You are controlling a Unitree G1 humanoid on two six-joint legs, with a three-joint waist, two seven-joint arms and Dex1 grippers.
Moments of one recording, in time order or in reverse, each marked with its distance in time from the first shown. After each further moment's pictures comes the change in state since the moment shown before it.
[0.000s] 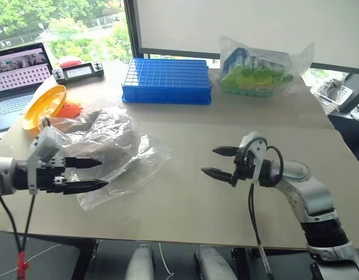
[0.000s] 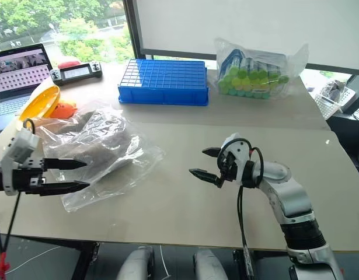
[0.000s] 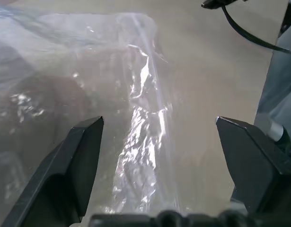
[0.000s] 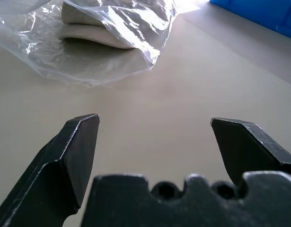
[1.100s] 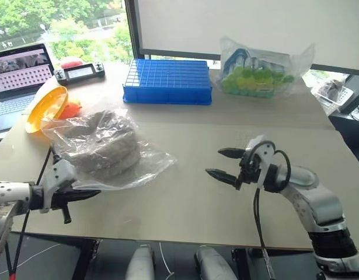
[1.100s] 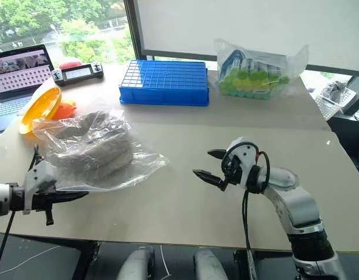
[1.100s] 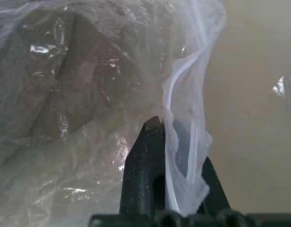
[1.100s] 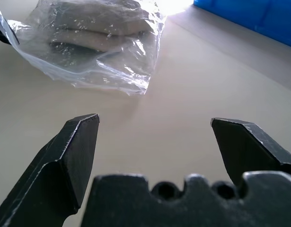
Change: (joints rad) left arm 0.177 -0.096 -0.055 0.216 0.354 -0.446 0.084; right arm 0.058 -0.016 -0.026 -0.082 0.032 0.020 -0.055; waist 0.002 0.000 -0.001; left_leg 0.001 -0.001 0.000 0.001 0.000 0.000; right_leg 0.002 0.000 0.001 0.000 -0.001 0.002
